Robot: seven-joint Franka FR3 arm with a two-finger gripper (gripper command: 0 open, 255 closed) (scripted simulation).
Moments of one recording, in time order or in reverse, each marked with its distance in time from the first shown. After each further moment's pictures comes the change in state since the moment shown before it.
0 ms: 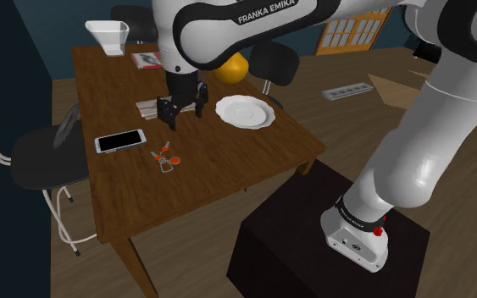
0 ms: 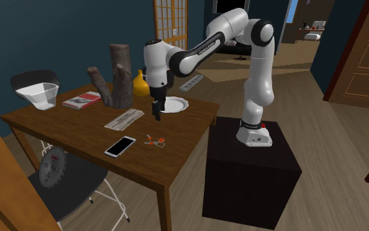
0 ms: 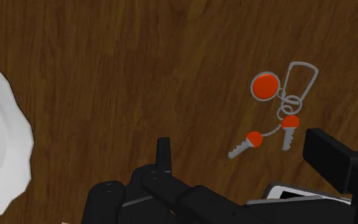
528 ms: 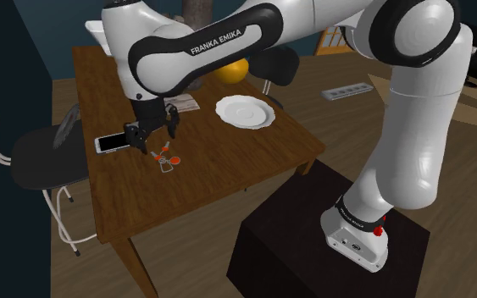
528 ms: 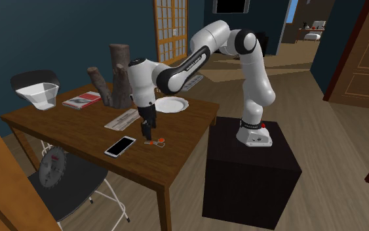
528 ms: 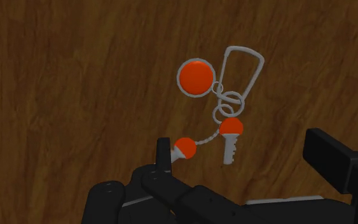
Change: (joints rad) arm 0.097 0.292 0.027 0.242 -0.085 -0.025 0.096
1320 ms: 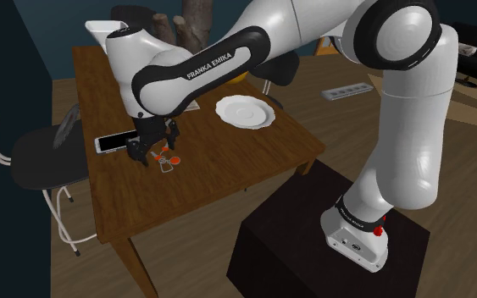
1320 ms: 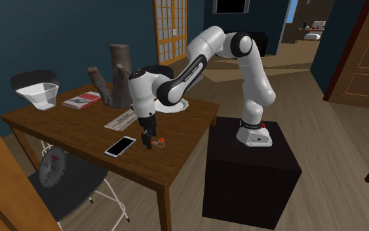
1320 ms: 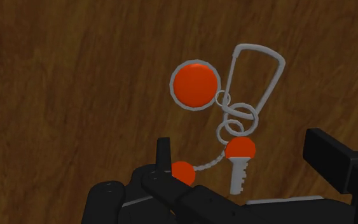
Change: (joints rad) arm 0.012 0.065 -0.010 -0.028 -0.026 0.084 0.016
